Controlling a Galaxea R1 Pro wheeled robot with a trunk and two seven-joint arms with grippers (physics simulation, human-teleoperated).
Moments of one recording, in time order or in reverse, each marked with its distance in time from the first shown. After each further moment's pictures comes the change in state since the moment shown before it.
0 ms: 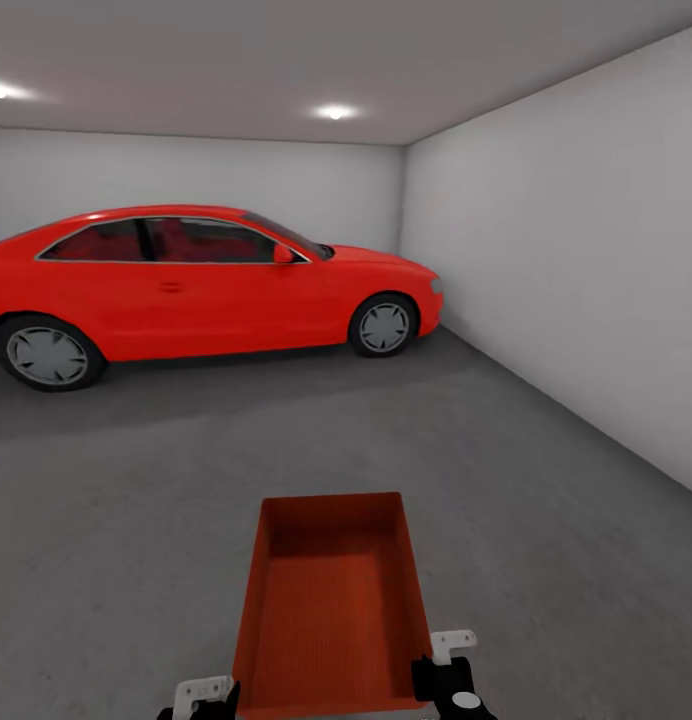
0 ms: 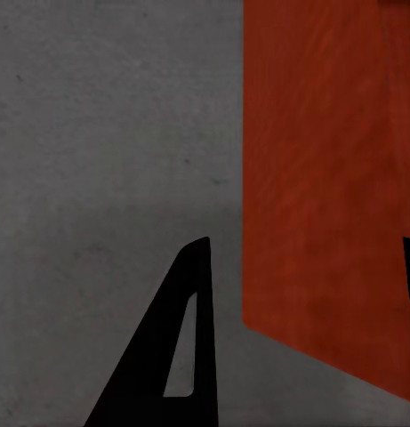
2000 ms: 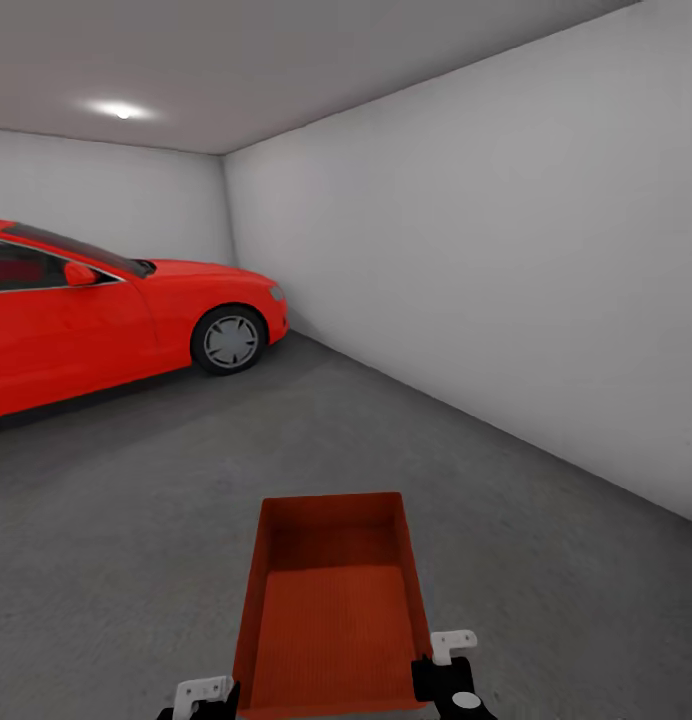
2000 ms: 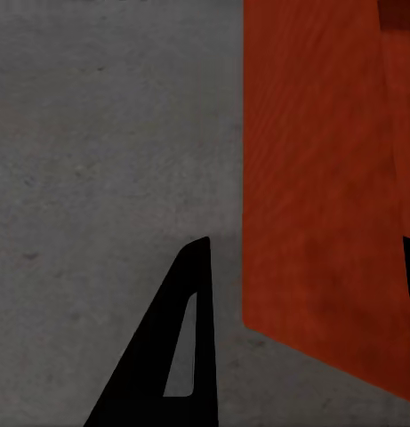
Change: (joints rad) left arm 0.000 0.000 0.000 0.000 0.000 0.000 0.000; right arm 0.000 0.000 0.000 0.000 0.000 0.000 0.000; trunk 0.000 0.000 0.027
